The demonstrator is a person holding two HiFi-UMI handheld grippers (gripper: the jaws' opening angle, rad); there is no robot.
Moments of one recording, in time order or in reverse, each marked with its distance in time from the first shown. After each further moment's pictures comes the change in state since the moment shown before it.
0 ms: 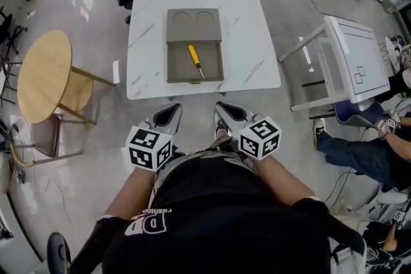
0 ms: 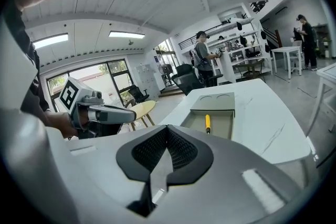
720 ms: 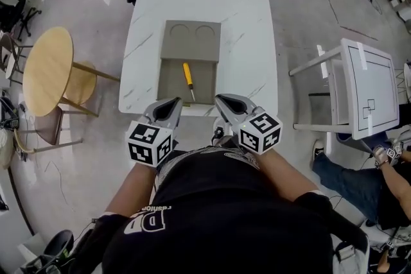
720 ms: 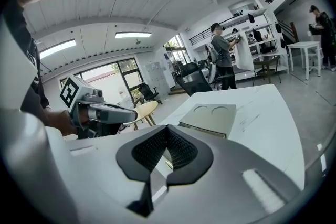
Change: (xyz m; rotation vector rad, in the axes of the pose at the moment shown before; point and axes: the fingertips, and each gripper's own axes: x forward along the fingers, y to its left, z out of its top) left arm 0.105 0.018 0.081 -0.054 0.008 0.144; right arm 0.044 -0.116 0.077 -0.038 0.048 0.150
